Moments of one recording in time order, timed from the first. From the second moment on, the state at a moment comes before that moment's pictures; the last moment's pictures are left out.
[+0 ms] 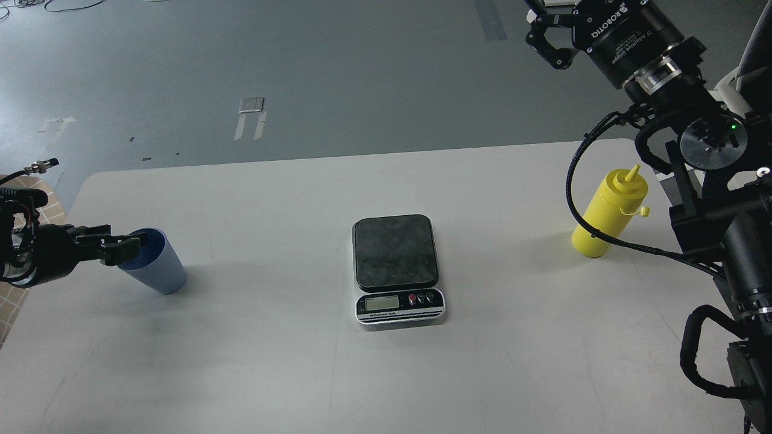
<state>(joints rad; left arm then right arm) -0.72 1.05 -0.32 -1.07 1.69 -0.23 -0.34 0.73 -0.12 1.52 1.05 -0.35 0.49 -0.24</state>
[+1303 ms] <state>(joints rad) -1.25 0.82 -0.34 -1.09 1.62 -0.49 -0.43 0.73 -0.12 1.55 1.05 -0.35 0.49 -0.24</state>
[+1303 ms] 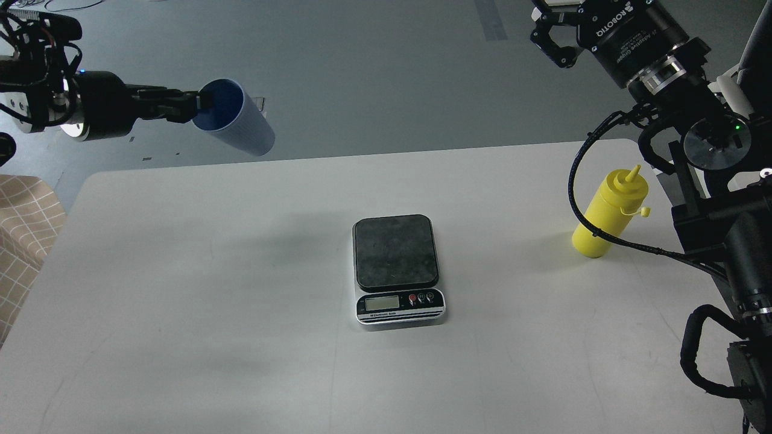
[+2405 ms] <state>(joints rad) -1.24 0.45 -0.15 -1.09 1.66 -0.49 -0.38 0.74 -0.12 1.57 1.05 -0.35 0.49 -0.24</state>
